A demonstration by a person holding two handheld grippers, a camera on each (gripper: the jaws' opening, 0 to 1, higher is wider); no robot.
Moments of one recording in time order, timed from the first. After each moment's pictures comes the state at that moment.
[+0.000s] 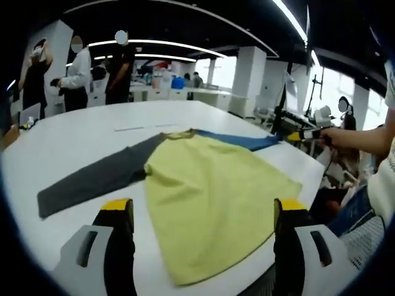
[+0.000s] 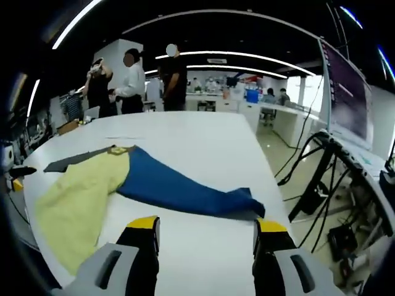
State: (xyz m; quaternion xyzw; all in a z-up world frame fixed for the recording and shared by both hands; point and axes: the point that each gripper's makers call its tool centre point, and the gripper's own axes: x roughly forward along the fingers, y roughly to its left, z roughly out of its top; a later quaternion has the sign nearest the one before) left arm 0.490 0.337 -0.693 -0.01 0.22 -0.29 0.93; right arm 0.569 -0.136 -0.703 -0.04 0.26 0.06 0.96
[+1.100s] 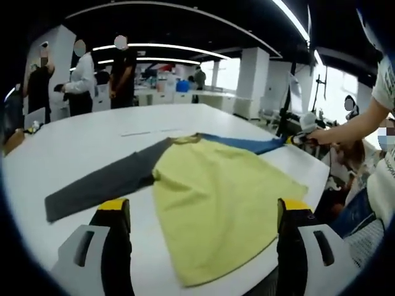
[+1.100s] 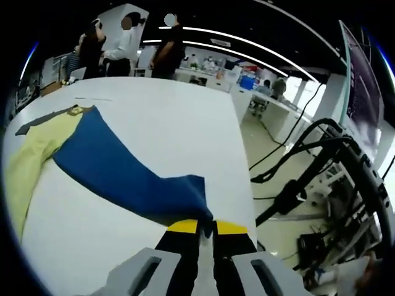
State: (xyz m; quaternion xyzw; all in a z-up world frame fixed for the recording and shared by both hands) left arm 0.494 0.343 -0.683 0.00 0.22 -0.27 0.94; right arm 0.643 -0.238 -0.781 -0.13 0.34 0.02 0.93
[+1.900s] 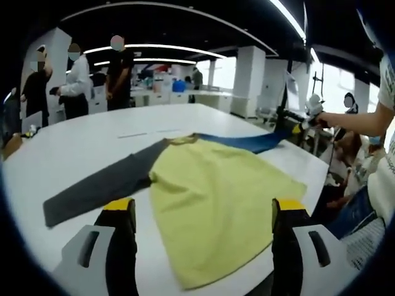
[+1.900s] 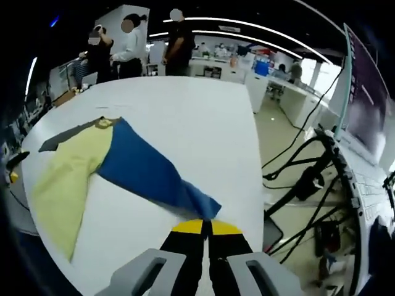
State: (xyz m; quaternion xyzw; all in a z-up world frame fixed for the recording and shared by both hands) left arm 0.495 0.337 -0.684 0.01 0.21 -0.28 0.93; right arm 0.595 -0.195 -0.707 -0.06 0.40 0.08 0.91
